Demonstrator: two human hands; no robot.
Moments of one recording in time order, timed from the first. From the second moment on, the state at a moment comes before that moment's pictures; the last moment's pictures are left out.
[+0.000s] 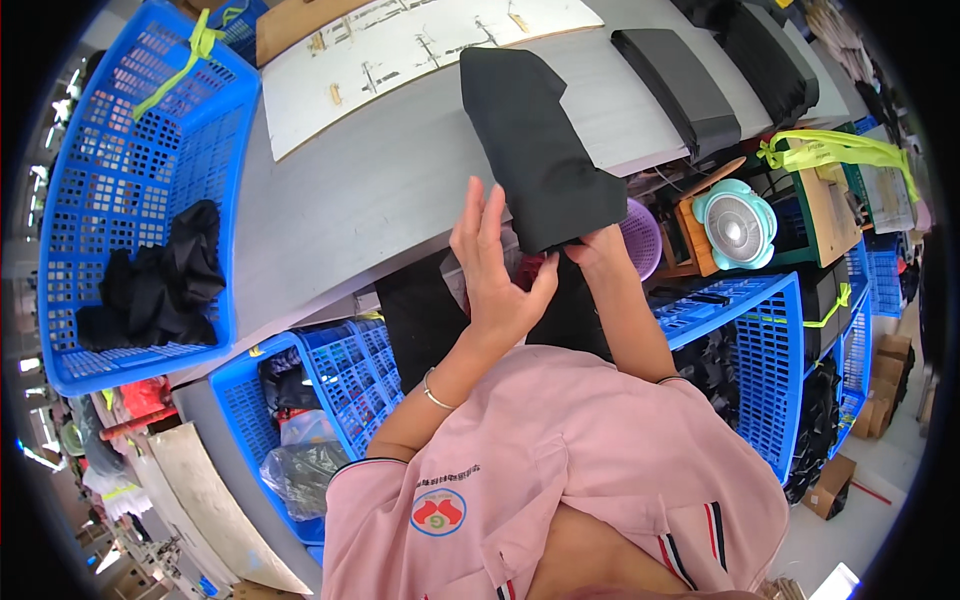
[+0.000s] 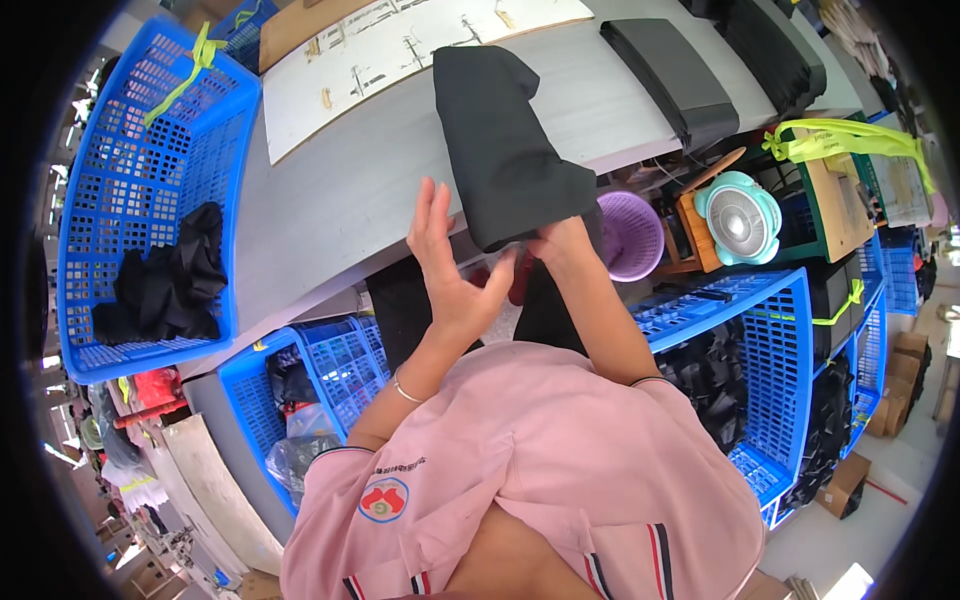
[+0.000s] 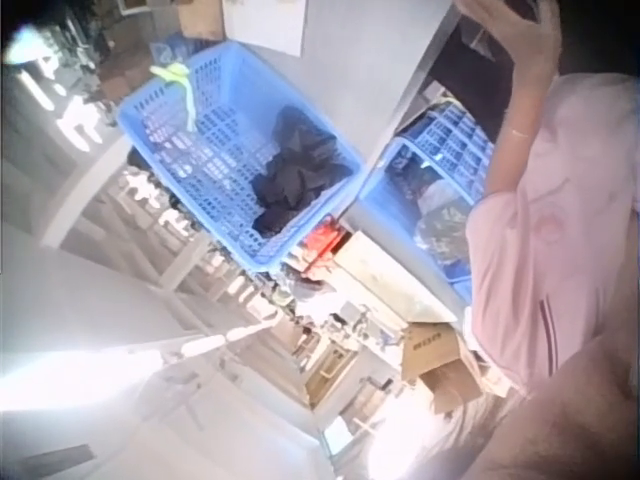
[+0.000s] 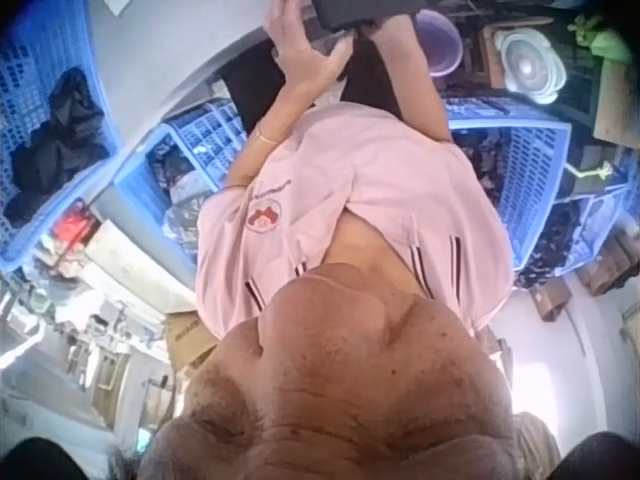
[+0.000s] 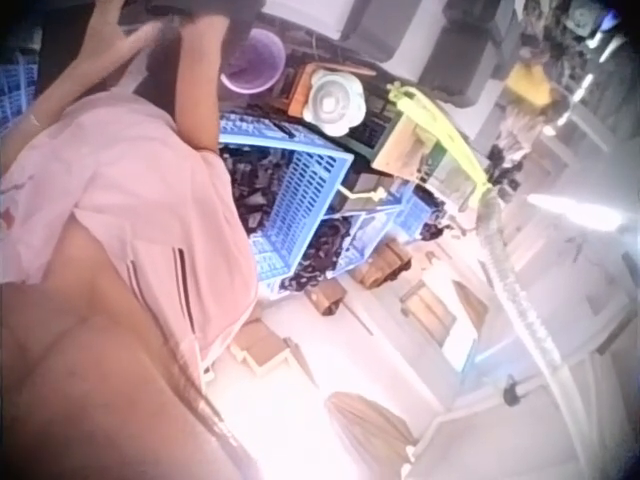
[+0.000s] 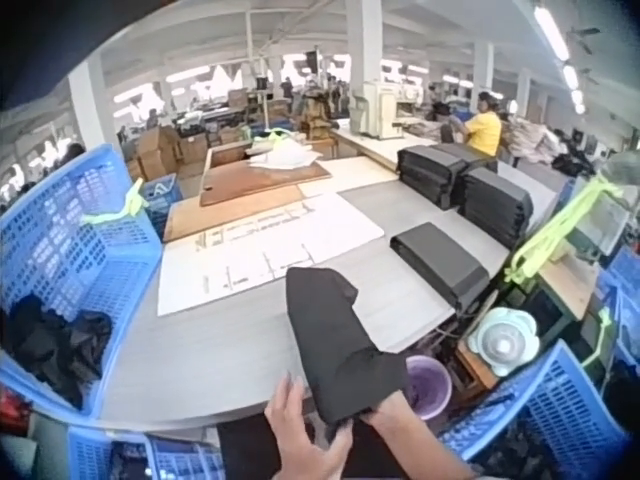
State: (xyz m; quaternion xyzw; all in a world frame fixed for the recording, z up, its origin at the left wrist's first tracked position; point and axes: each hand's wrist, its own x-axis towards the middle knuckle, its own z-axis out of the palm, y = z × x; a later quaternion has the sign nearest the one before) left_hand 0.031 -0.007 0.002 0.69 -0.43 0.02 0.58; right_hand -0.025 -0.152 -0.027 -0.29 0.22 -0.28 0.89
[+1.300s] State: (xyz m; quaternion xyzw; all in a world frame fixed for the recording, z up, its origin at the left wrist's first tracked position) left_hand 0.036 0.003 -0.002 0.63 -0.38 0.00 0.68; right_hand -0.005 -0.121 -0.031 -0.17 0.20 -0.19 0.95
